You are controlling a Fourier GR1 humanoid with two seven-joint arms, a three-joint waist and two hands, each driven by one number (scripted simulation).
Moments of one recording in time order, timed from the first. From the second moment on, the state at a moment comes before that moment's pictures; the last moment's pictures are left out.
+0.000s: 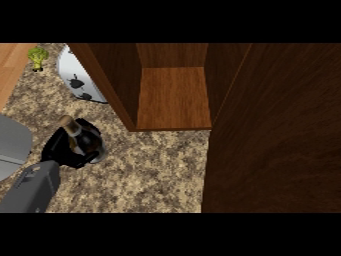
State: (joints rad) left arm -0.52 0.26 0.30 -0.34 0.04 -0.57 -0.55; right arm 0.13 -0.22 0.36 -2.52 -0.06 -0.04 0.43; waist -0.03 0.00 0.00
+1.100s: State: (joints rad) left arm -0.13 0.02 0.21 -0.98 0.23 -0.32 -0.64; right arm 0.12 -0.21 0.36 -2.51 -0.06 -0.05 0.45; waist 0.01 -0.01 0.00
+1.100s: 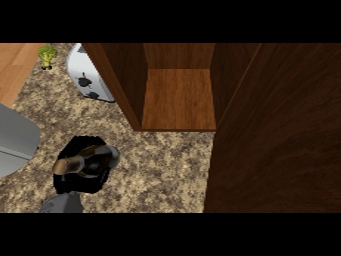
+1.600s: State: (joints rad) left arm -0.06 0.00 -0.11 -1.44 0.32 0.00 -0.37; right arm 0.12 -0.21 0.35 -2.51 -0.06 -0.05 0.44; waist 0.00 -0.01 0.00
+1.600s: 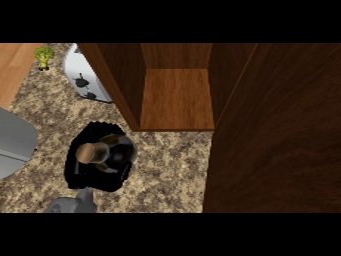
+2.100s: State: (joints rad) left arm -0.21 0.00 -0.31 -1.59 0.35 0.39 -0.14; right arm 0.14 -0.21 0.34 -2.51 -0.07 -0.03 0.44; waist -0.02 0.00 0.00
